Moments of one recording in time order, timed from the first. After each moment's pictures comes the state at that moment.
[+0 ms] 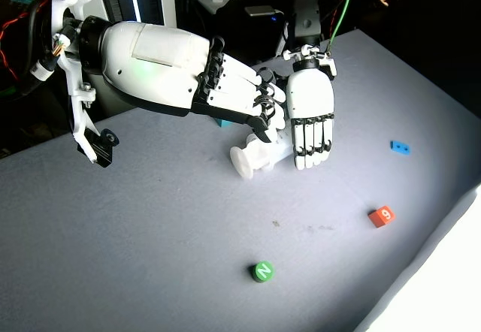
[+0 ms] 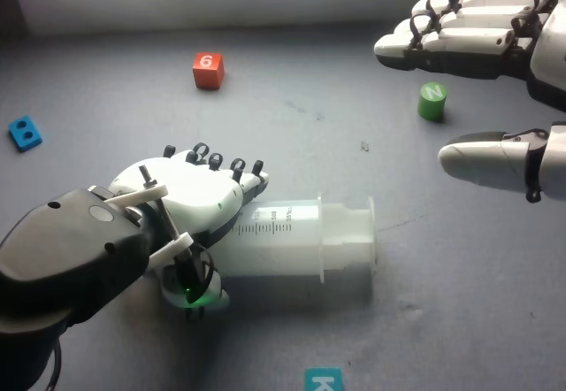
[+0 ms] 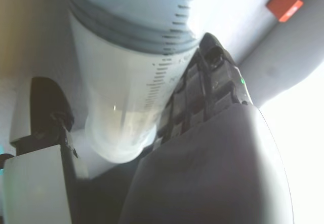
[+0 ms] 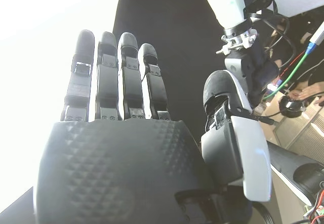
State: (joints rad) left arm 0.70 -1.07 0.80 -1.41 -0.62 2.31; right arm -0.43 -0.62 0.67 -0.12 0.58 -0.96
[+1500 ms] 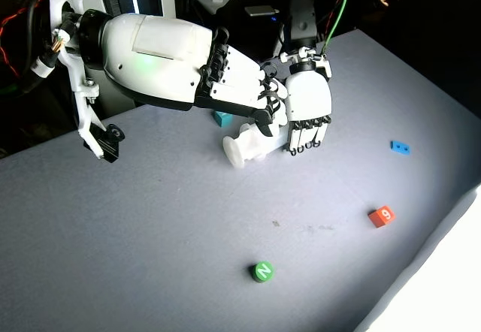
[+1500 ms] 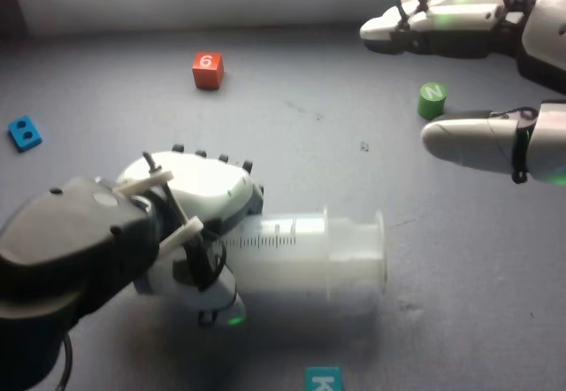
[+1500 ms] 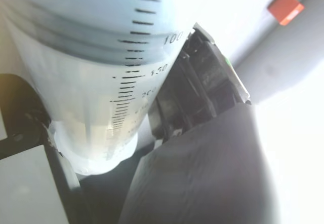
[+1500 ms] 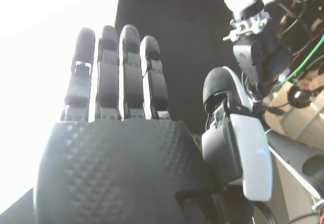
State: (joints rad) left arm 0.63 -1.06 0.77 -1.50 -0.64 2.33; right arm -0.38 -0.64 0.67 -0.12 0.59 -0.91
